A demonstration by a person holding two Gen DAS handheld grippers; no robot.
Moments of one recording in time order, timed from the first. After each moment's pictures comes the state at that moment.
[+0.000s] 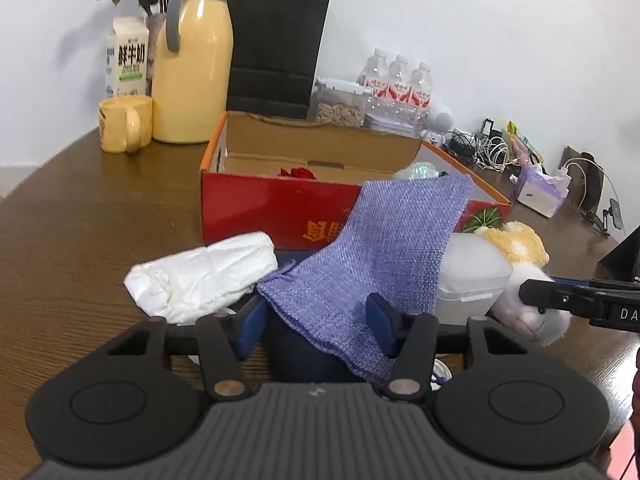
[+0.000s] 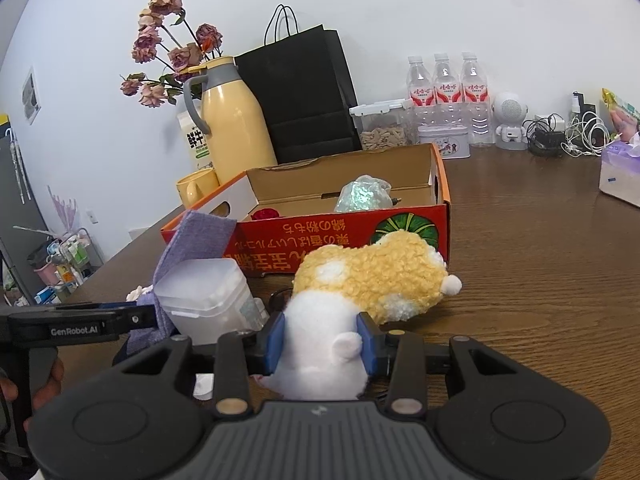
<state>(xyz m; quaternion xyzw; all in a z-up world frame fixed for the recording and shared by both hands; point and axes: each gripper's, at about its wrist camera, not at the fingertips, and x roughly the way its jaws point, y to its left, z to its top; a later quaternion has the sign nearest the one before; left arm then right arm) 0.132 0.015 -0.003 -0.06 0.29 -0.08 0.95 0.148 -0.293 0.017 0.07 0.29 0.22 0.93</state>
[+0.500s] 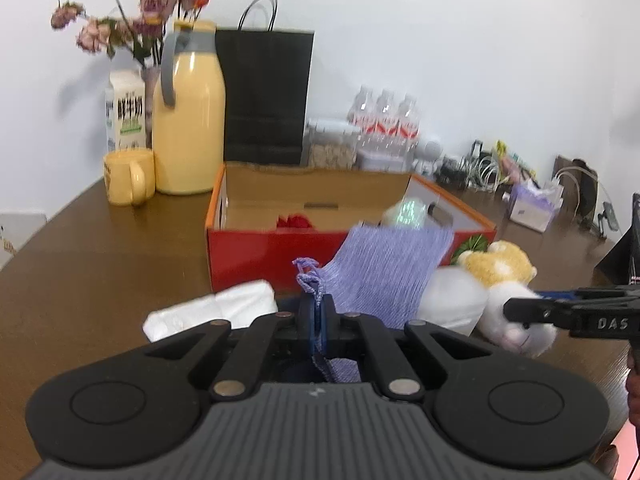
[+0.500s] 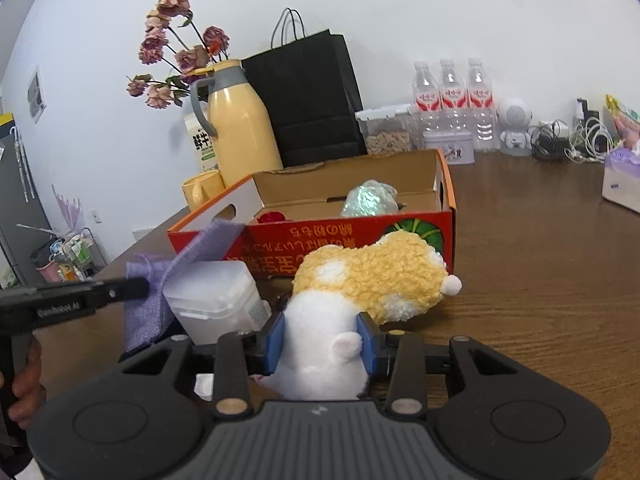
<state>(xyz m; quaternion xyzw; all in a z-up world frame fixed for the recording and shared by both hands) 0.113 0.014 0.024 -0.03 0.23 -0.08 0.97 0.145 -0.291 0.020 0.06 0.28 0.23 0.93</state>
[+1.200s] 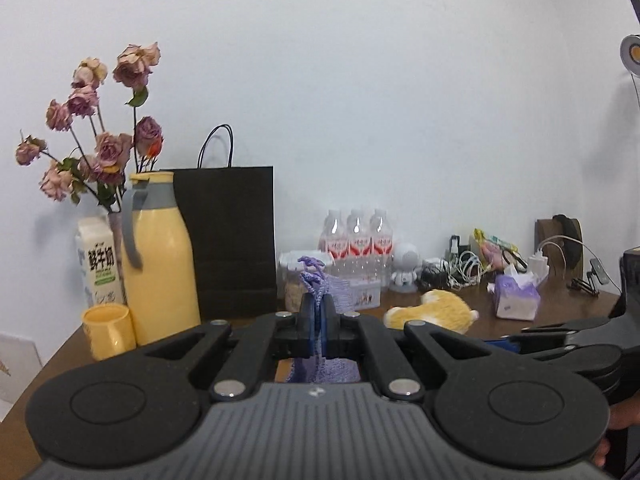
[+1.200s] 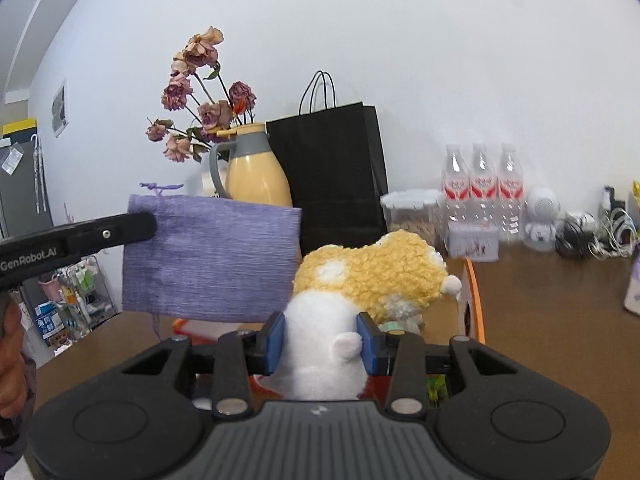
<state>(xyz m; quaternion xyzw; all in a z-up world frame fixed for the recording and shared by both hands) 0.153 -0.020 0.110 0.01 0.08 -0.11 0.99 0.199 -0.262 0.080 0.04 0.18 0.25 0.95</state>
